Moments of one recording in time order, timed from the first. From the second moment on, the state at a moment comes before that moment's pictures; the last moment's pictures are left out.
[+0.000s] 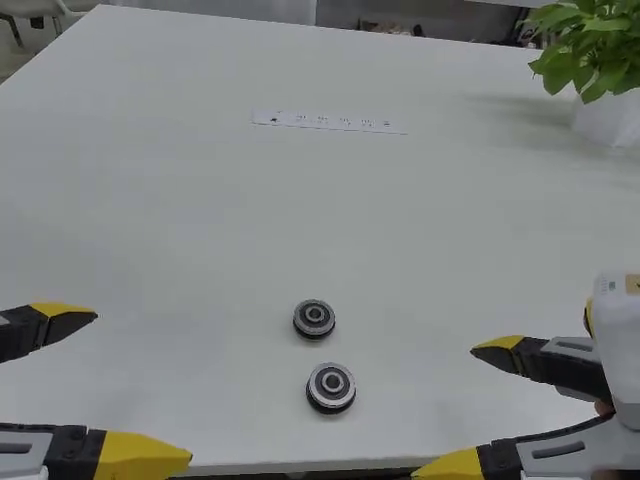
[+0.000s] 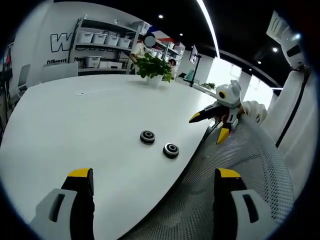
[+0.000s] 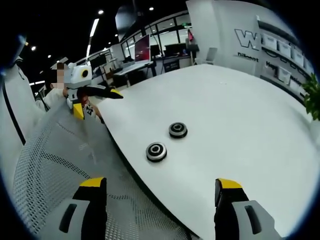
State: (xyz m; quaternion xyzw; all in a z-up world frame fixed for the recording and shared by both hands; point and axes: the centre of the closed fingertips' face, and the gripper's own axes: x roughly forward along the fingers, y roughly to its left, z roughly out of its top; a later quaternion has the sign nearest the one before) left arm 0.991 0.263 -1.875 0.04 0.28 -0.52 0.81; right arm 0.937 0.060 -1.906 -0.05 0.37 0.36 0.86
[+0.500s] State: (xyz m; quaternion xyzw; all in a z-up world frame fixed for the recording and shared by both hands) left arm 0.989 0.261 -1.873 0.04 0.28 -0.52 0.80; right arm 0.939 0.058 -1.906 -0.05 0.37 0.35 0.86
